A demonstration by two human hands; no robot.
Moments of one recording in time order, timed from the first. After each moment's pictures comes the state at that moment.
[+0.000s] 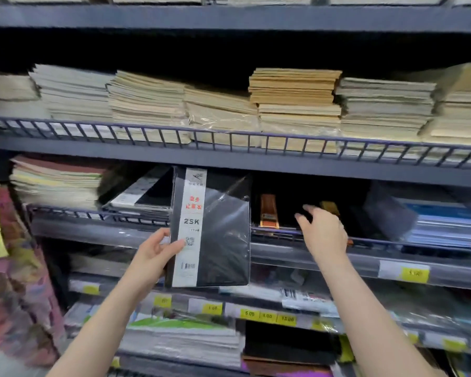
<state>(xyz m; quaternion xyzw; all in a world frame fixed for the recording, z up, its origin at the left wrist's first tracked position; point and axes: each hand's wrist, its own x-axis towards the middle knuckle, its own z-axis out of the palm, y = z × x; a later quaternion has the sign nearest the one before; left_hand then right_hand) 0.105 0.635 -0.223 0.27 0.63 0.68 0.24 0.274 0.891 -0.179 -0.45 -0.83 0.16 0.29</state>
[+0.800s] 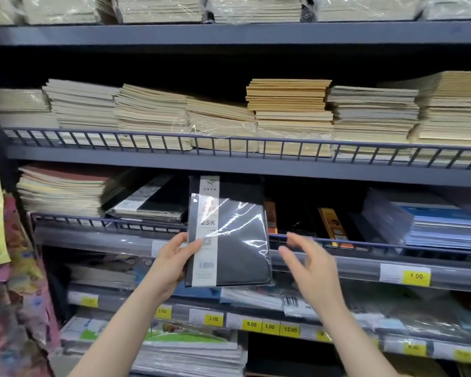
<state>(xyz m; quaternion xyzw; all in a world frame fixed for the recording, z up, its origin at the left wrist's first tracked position) 0.120 0.663 -0.223 0.25 0.63 0.69 0.26 0.316 0.830 -0.215 -0.25 -0.83 0.34 0.37</state>
